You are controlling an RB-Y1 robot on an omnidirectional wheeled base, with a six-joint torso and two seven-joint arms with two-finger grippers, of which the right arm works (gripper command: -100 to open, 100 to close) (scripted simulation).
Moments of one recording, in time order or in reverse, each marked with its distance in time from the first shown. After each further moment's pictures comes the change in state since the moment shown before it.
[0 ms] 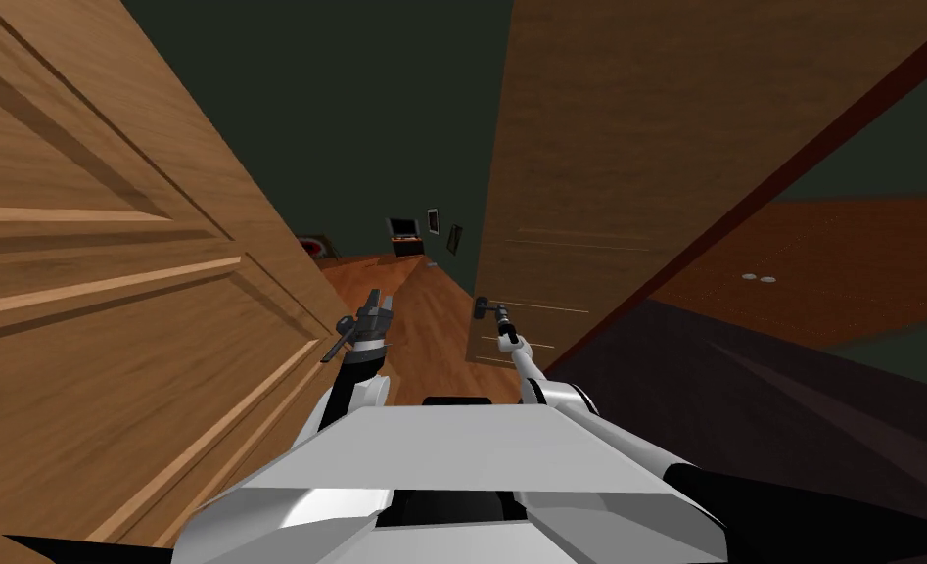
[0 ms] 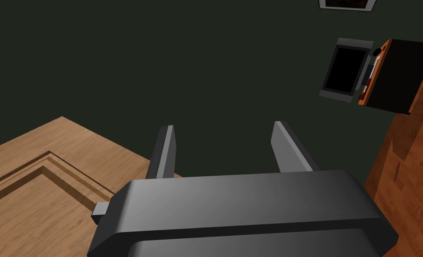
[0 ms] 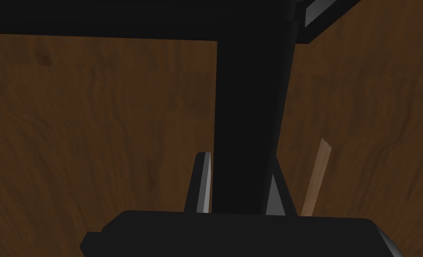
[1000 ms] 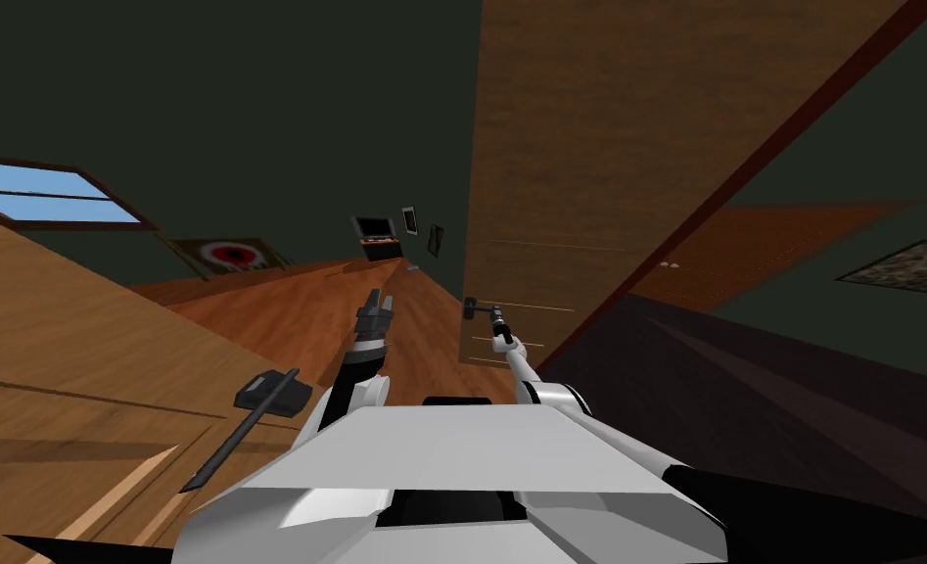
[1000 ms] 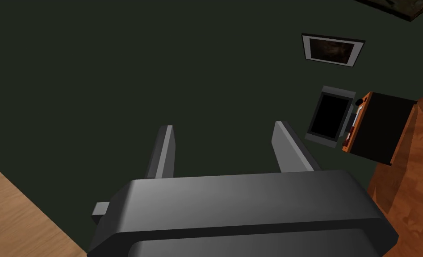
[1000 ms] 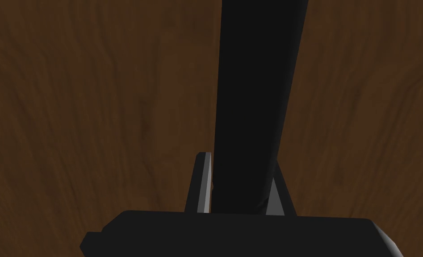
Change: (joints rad) arm 0.006 0.047 0.038 -0.015 -0.054 0.011 0.085
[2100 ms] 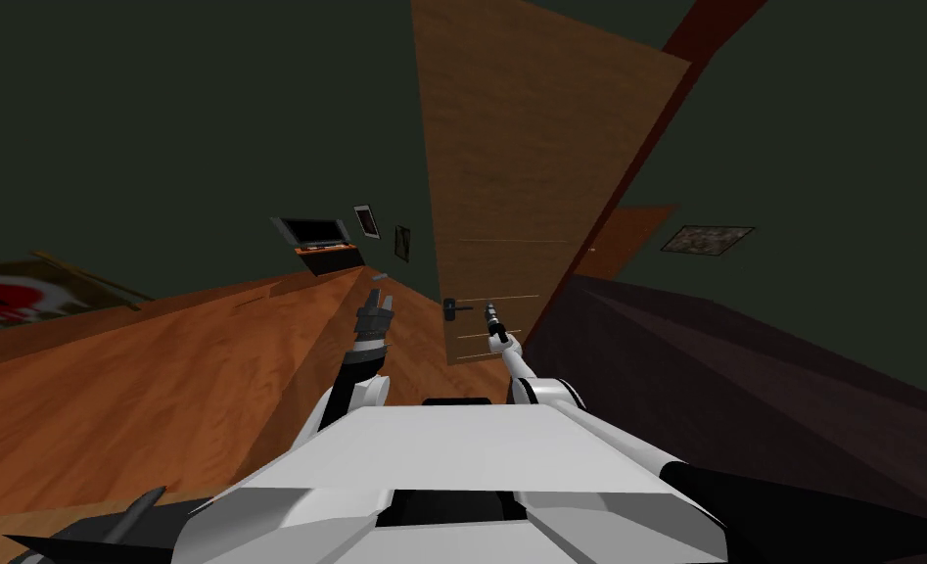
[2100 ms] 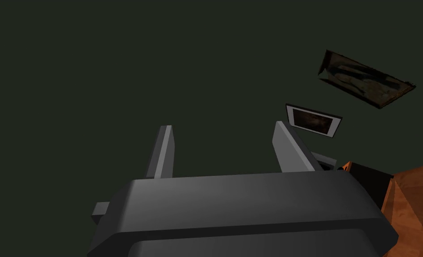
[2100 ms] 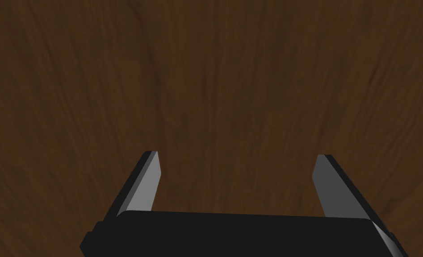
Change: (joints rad) arm -0.034 0.020 0.028 0.039 0.104 -0.025 -0.067
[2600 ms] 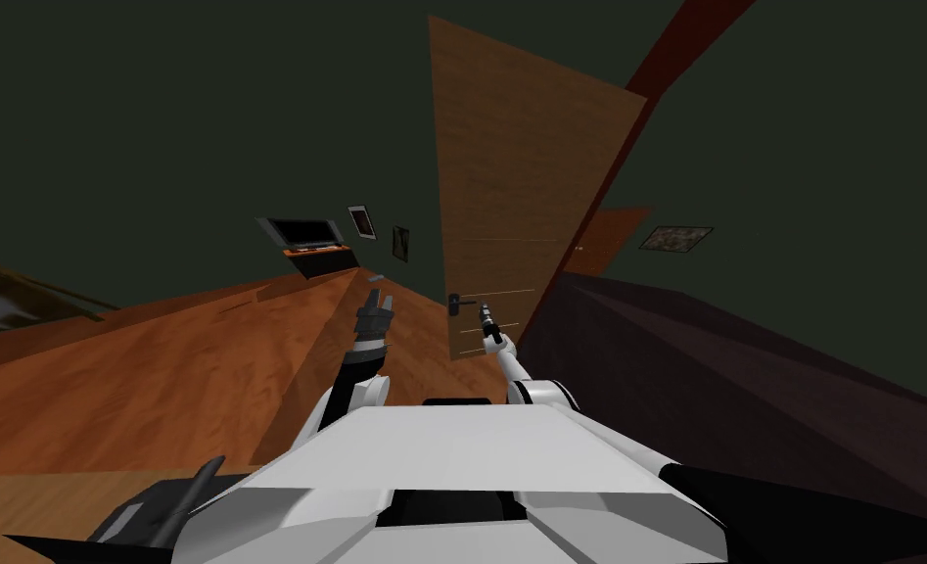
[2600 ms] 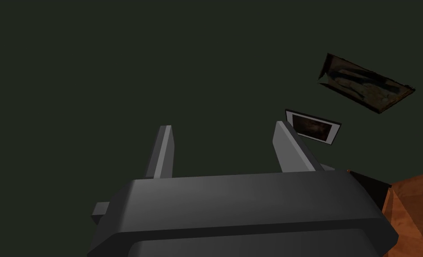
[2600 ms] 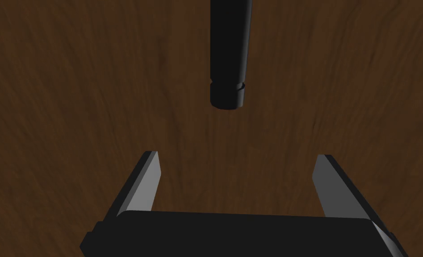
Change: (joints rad) arm 0.007 0.053 0.020 -0.021 0.054 0.012 -0.041
